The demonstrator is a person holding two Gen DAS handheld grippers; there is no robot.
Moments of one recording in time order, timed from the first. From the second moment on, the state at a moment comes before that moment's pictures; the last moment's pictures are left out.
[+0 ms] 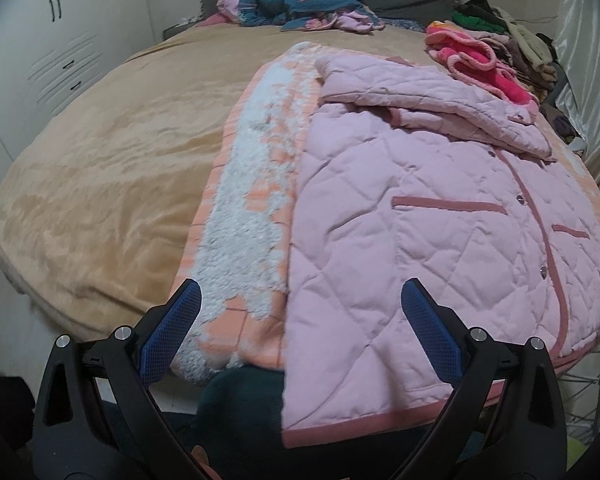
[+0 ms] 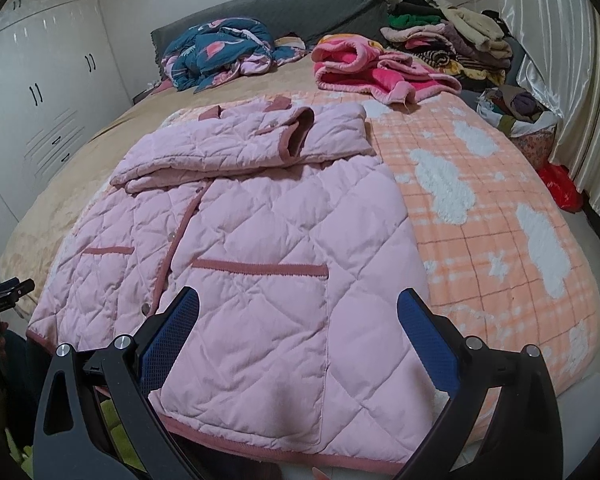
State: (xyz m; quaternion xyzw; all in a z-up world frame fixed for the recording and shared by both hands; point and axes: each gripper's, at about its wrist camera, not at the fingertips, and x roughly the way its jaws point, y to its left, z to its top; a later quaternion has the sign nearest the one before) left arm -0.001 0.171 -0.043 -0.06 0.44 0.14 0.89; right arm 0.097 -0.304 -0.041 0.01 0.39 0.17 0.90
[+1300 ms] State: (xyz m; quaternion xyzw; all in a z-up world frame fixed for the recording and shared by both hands) left arm -0.013 0.158 -0.091 -0.14 0.50 0.02 0.85; right arm 0.088 -0.347 -0.081 0.02 0.44 0.13 0.89
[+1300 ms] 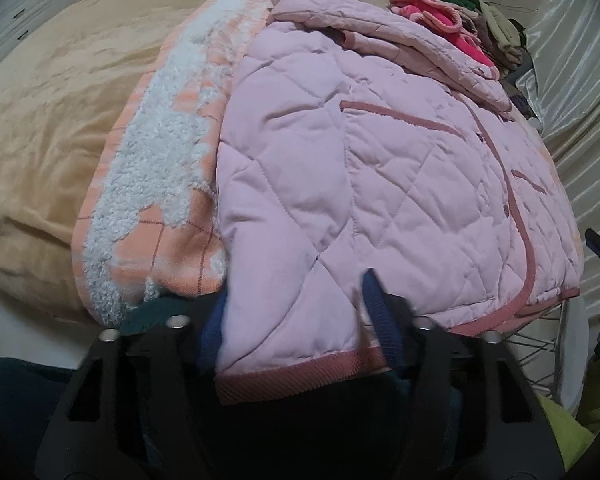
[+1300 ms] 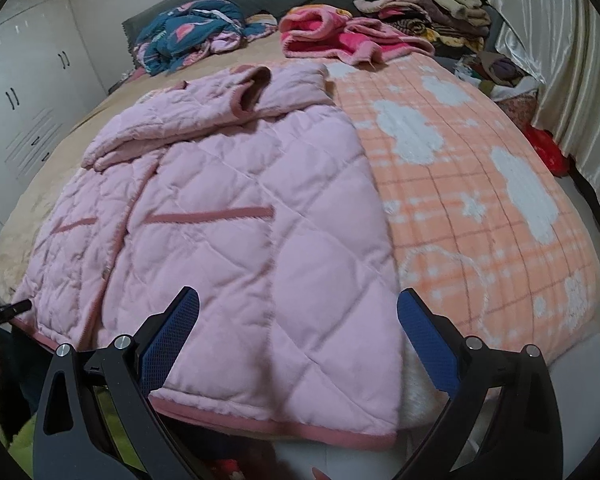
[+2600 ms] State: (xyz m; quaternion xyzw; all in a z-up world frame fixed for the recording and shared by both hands) left arm -0.028 0.151 -0.083 -0.16 0.49 0.01 0.86; right arm 0.044 -0.388 -0.091 0.18 0.43 0.25 0.85
